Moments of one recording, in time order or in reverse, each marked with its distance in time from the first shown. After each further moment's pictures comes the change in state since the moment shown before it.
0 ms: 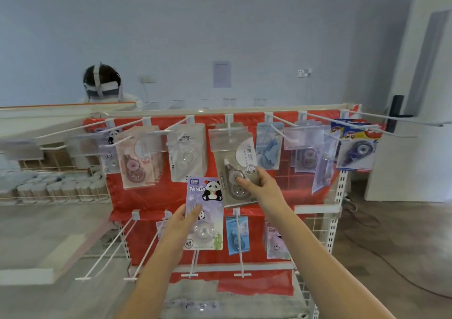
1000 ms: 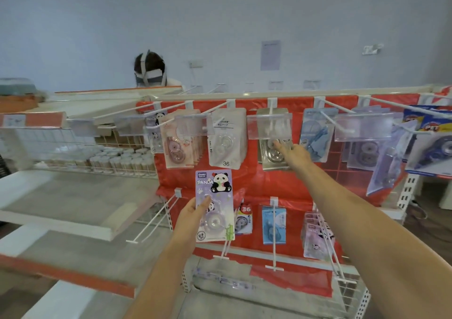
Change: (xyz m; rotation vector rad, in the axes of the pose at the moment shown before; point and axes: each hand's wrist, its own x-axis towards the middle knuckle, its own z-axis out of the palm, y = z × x) left_hand -0.012 -0.012 -0.036 -0.130 0.086 -0.009; right_hand 0.118 0.020 -0.002 -0.497 0.100 0.203
